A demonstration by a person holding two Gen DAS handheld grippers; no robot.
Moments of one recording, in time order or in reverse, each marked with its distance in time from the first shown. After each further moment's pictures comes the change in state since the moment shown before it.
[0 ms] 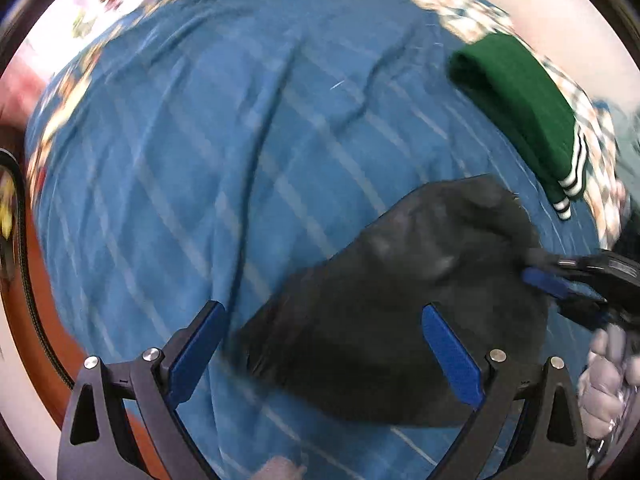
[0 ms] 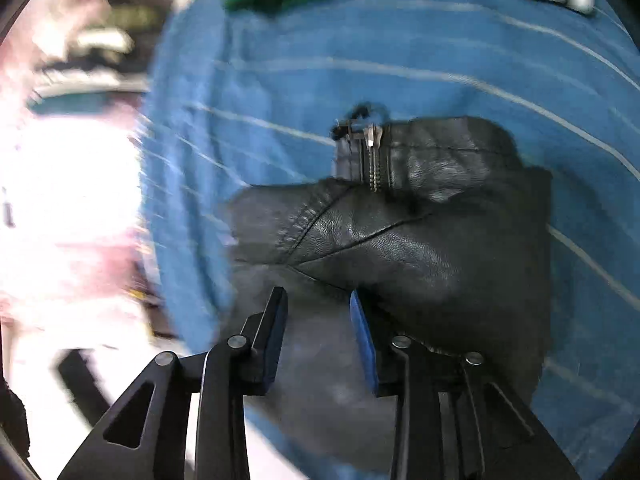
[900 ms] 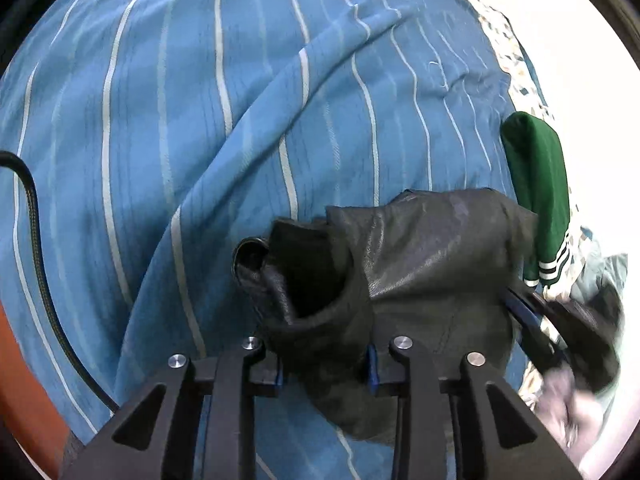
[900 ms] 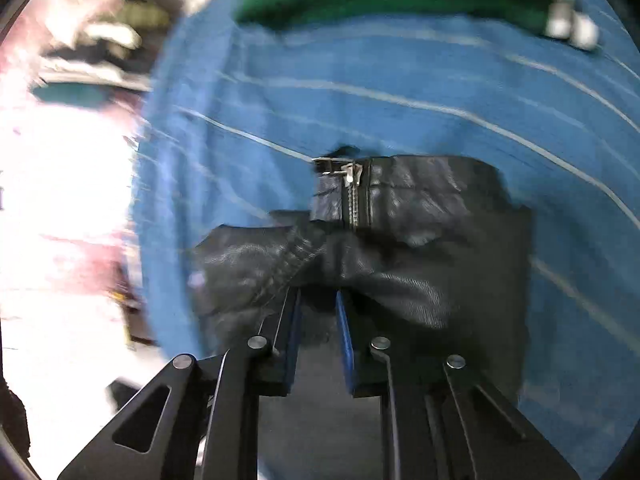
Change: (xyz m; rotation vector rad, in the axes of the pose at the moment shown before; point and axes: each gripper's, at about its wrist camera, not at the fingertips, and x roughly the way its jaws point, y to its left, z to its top) left arm 0.057 0.061 -0.059 -0.413 0.001 -0.264; right arm 0.043 0.012 0.015 -0.097 -0.009 -0.162
